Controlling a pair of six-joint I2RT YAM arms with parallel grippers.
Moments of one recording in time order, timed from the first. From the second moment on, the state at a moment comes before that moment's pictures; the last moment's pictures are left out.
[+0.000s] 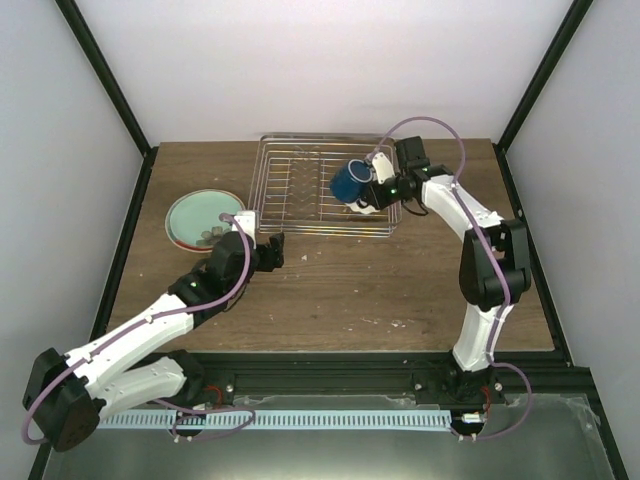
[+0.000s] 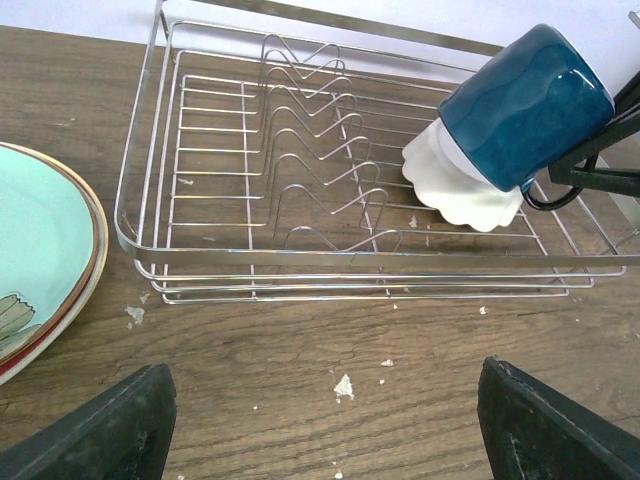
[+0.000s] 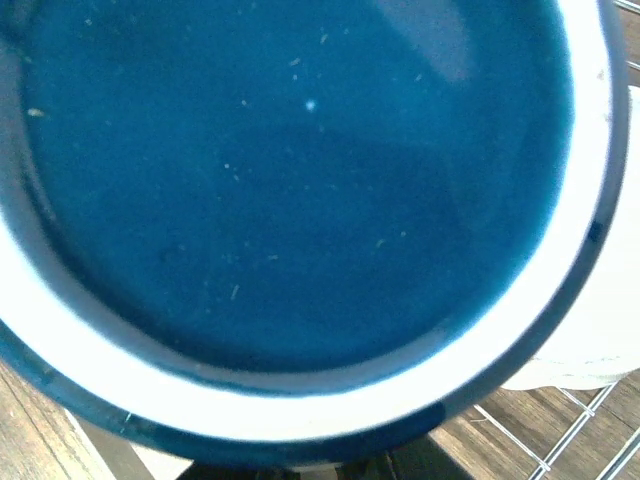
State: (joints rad) left arm -0.72 1.00 0.67 -0.15 -0.36 -0.47; right arm 0.27 1.86 1.50 -0.56 -0.45 -0.19
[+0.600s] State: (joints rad) left arm -0.72 1.01 0.67 -0.17 -0.37 -0.47; right arm 0.33 1.97 1.53 -0.65 -0.43 -0.28
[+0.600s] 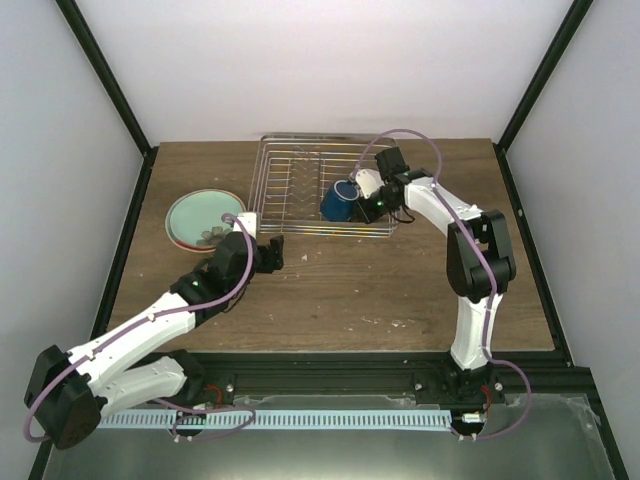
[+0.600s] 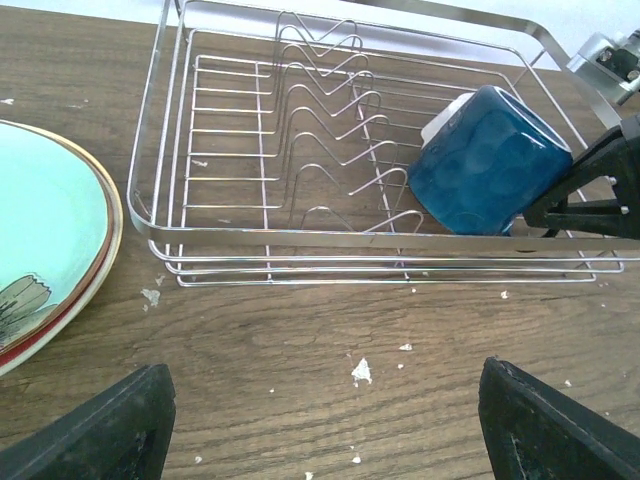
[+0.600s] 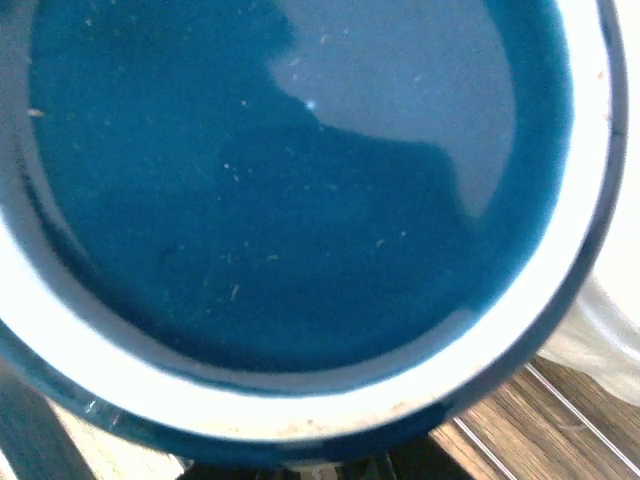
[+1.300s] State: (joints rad) left arm -0.70 1.01 0.72 -0.33 -0.44 -0.47; right arm 0.33 1.97 1.54 -0.67 -0.21 -0.25
